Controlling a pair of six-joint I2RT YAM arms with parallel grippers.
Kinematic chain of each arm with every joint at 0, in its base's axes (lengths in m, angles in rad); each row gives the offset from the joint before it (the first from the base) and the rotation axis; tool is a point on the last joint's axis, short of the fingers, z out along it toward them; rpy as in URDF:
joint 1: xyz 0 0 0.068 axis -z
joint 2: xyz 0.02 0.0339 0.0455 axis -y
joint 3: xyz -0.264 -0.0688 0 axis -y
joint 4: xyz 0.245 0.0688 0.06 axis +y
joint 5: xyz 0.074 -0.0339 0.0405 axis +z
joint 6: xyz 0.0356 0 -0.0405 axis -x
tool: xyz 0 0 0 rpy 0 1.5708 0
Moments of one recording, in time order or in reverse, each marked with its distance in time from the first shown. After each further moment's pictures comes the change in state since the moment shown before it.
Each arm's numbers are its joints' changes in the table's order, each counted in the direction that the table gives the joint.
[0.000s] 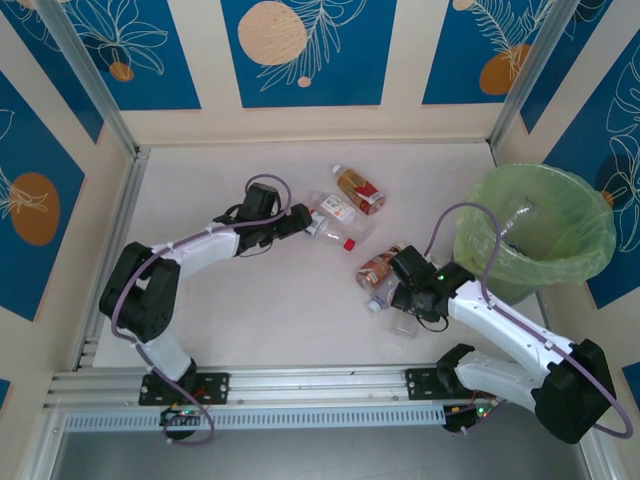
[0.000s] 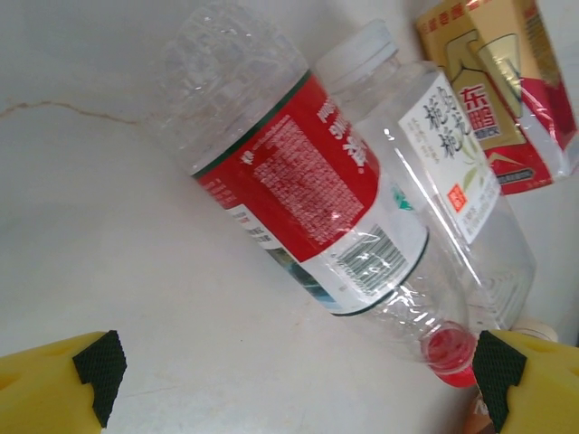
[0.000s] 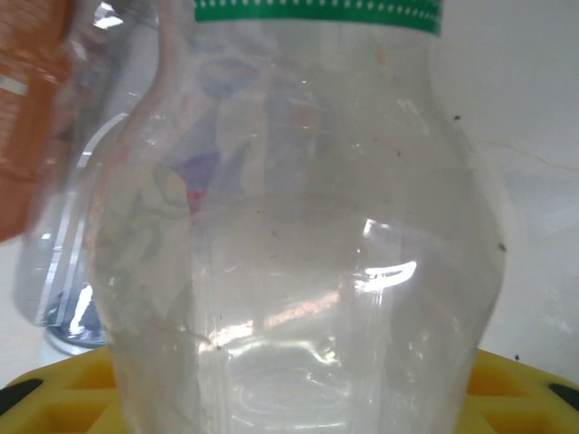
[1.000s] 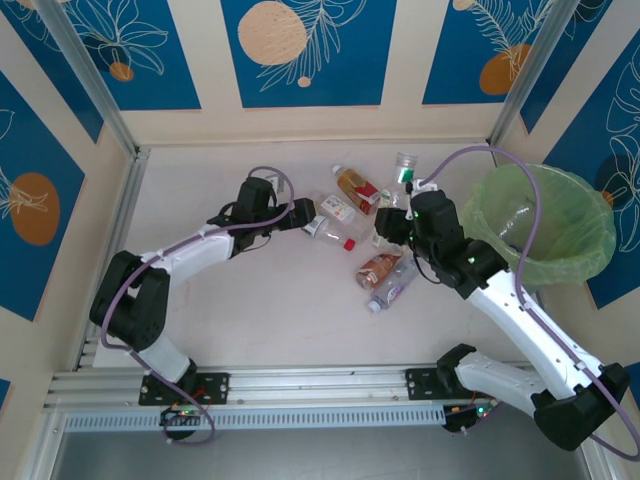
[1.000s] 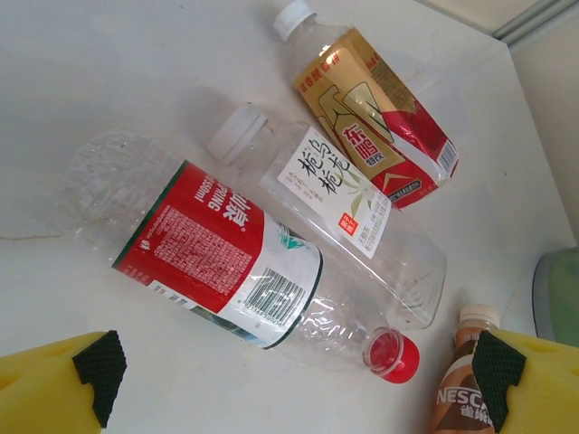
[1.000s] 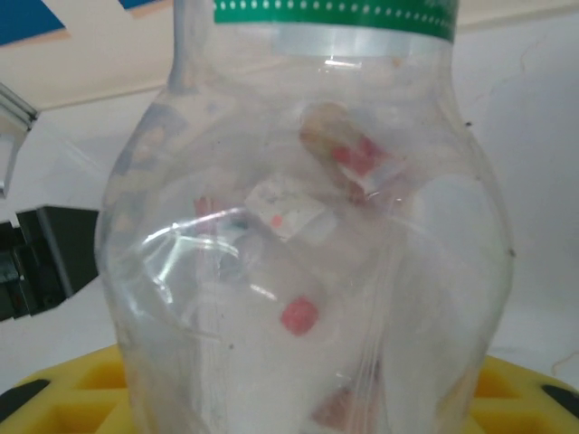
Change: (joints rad) left arm 0.003 0.062 0.000 -0.087 -0.024 -0.175; right arm 0.072 0.021 0.365 -0.391 -0.016 0.503
